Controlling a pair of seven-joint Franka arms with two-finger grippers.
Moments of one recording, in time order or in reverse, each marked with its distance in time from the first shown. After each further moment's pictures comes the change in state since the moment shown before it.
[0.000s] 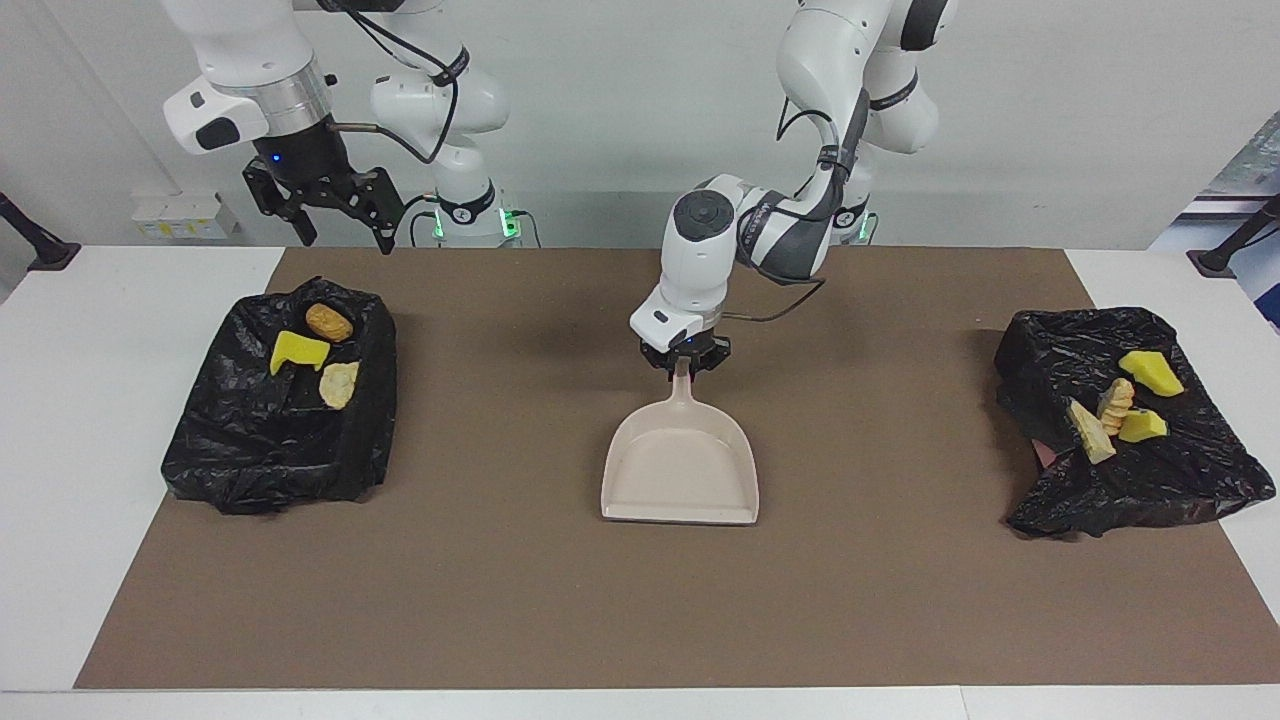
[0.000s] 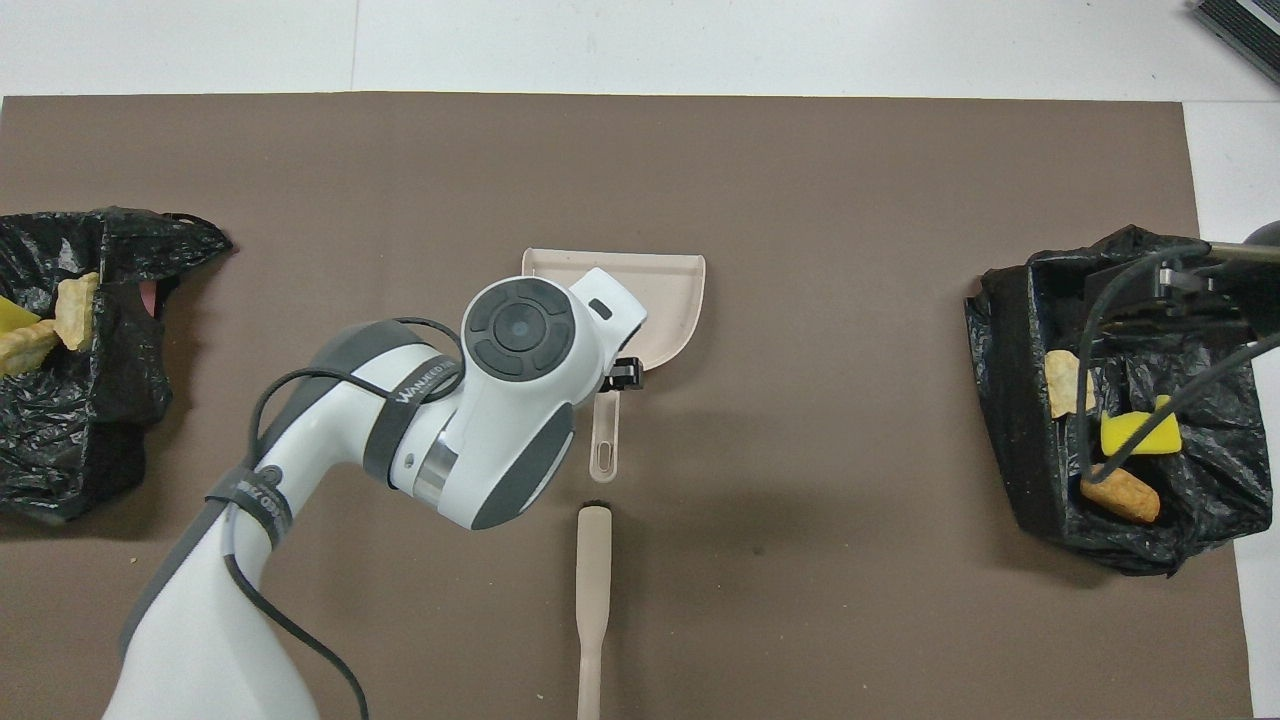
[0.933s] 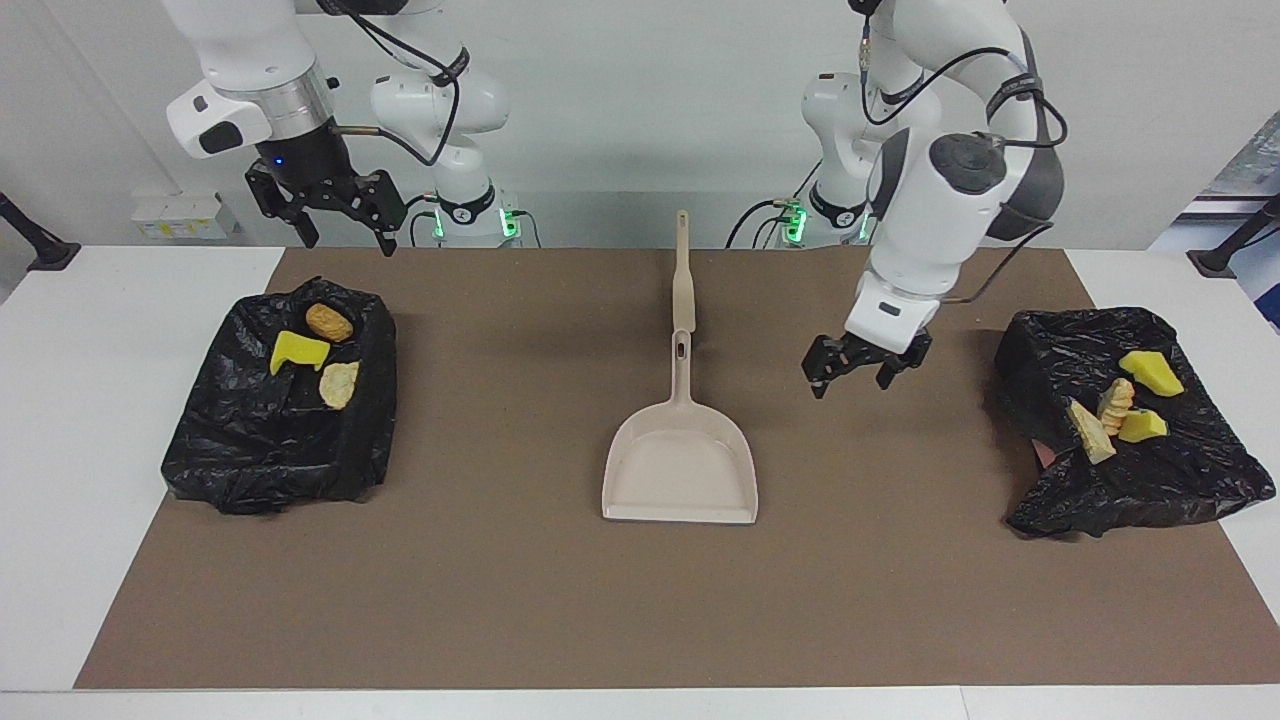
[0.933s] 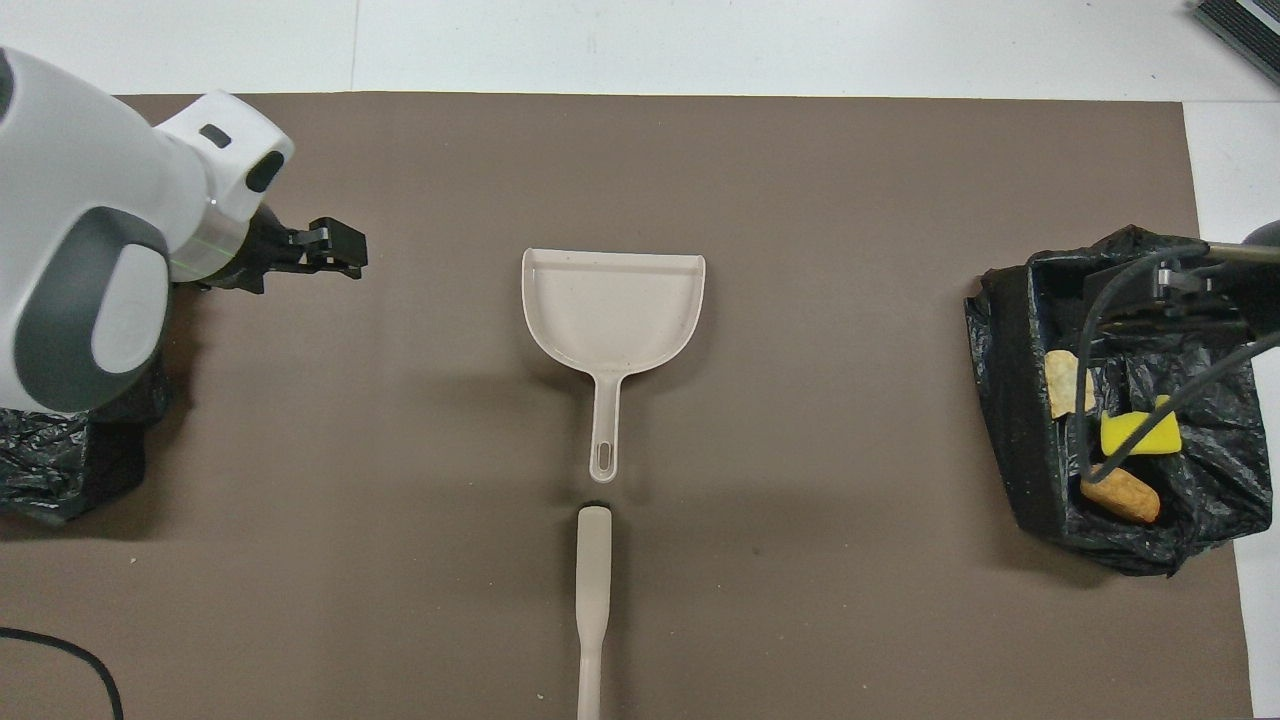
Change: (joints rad) left arm 0.421 -0.103 0.003 0.196 -0.012 -0.315 0.343; right arm 0.000 0.000 0.000 -0.001 0.000 0.000 0.000
